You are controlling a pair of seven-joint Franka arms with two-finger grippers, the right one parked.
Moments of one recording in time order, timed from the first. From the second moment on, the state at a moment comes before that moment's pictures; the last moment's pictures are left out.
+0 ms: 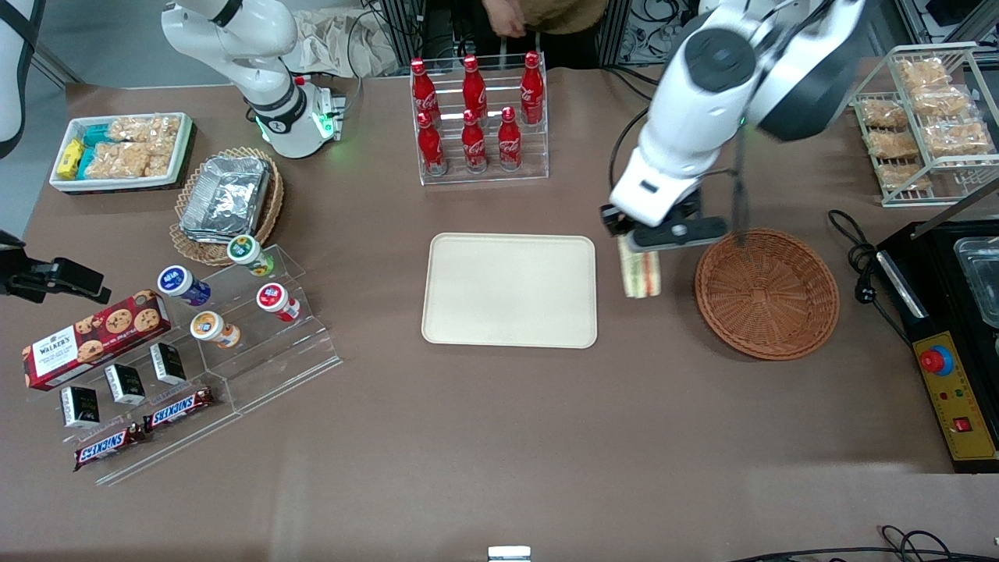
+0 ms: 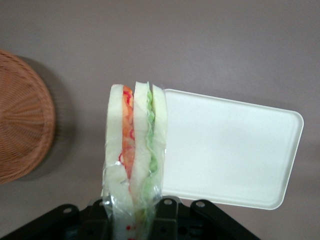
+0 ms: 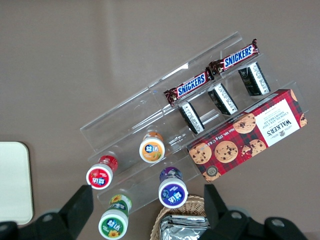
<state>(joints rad) -0.06 0.06 -0.55 -1.91 0.01 2.03 -0.72</state>
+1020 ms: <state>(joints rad) -0.13 0.44 -0.60 -2.17 0.58 2.57 -1.13</state>
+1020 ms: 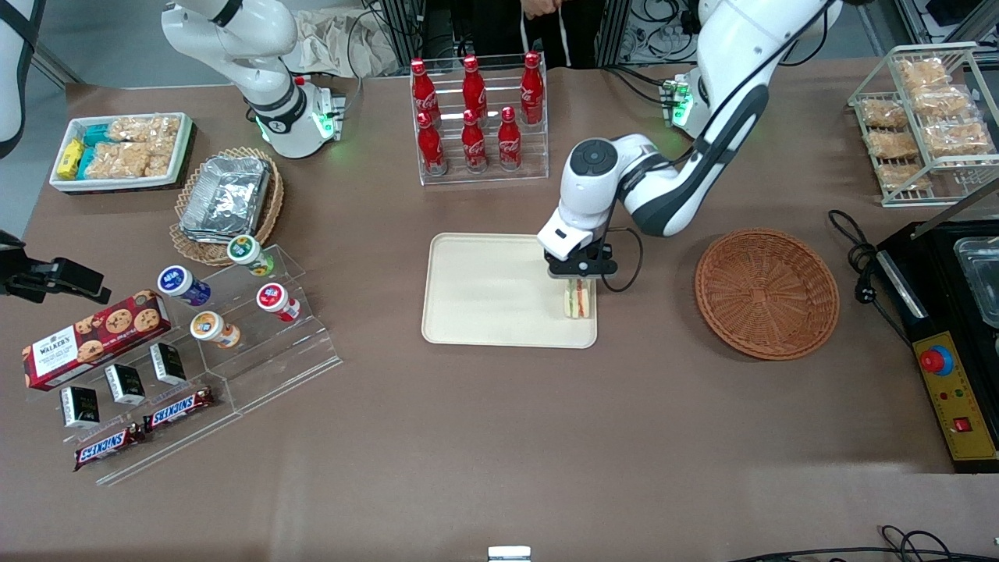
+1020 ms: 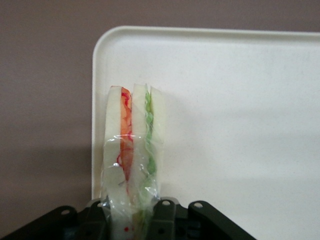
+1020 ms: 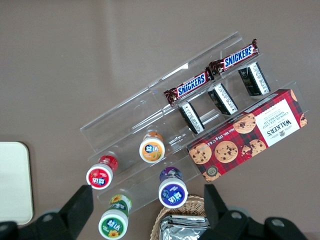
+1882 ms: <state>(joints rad) -0.12 0.47 -0.60 -2.13 0.64 2.57 -1.16</state>
